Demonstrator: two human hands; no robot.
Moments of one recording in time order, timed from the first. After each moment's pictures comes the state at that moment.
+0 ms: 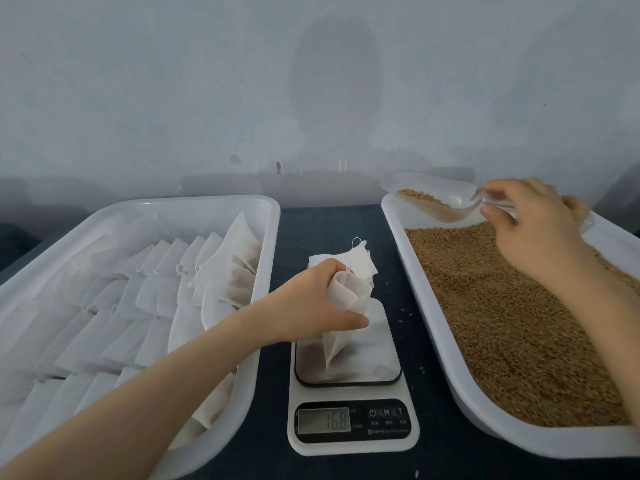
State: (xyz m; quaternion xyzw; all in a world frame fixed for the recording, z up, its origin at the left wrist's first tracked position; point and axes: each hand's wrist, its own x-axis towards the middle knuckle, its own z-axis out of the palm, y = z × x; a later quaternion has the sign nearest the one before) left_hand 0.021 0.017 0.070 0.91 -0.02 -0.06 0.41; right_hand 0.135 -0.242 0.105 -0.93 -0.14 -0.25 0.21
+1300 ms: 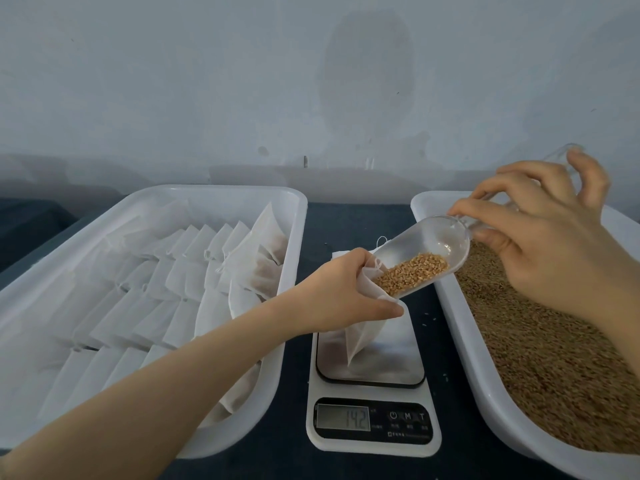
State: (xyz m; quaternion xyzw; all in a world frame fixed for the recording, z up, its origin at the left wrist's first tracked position) left_hand 0.022 0.016 0.070 0.89 -0.02 -0.02 0.46; right_hand 0.112 -0.218 0.115 -0.80 -0.43 -0.41 0.04
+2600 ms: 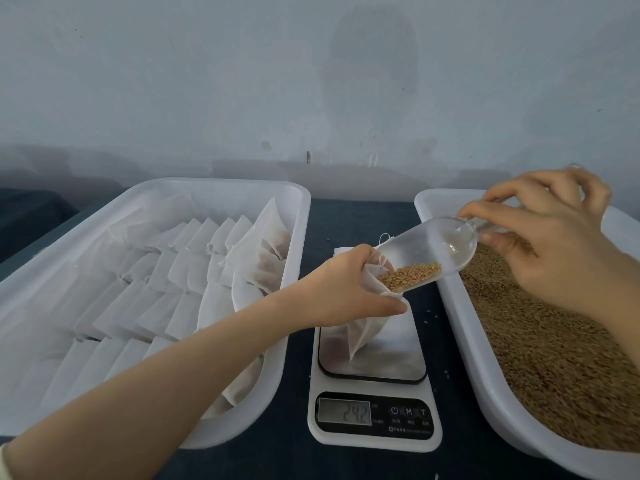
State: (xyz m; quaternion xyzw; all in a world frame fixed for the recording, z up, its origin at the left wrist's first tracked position) left_hand 0.021 0.017 0.070 0.88 -0.03 -0.03 0.48; right_hand 0.109 -0.219 0.112 -0.85 -0.40 -0.34 0.09
